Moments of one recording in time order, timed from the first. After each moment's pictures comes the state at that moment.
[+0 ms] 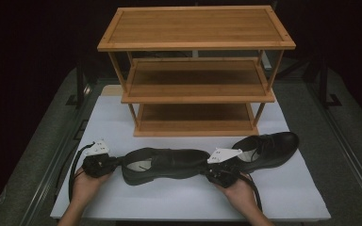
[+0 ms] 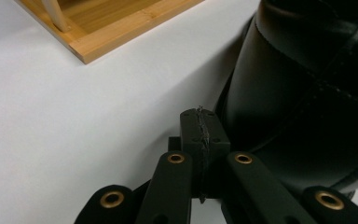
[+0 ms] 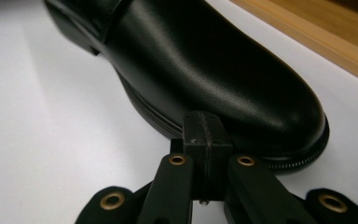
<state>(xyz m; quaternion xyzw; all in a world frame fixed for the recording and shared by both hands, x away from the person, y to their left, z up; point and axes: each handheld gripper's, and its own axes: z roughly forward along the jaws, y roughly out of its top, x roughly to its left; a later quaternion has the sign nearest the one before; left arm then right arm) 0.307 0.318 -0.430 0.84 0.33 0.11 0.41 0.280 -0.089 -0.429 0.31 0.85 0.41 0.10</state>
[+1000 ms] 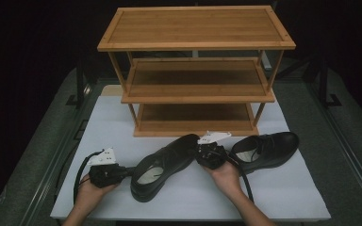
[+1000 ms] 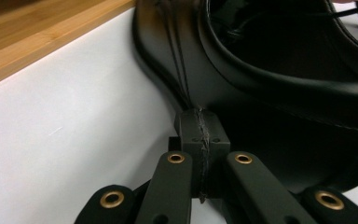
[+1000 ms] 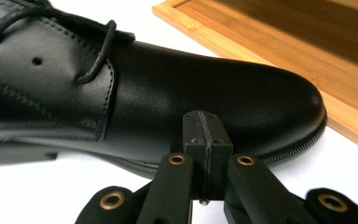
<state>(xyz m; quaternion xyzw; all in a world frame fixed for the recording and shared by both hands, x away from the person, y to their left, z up) 0.284 0.290 -0.425 0.86 0.24 0.05 0.45 0.327 -0.062 -0.422 0.34 0.83 0.44 0.10</state>
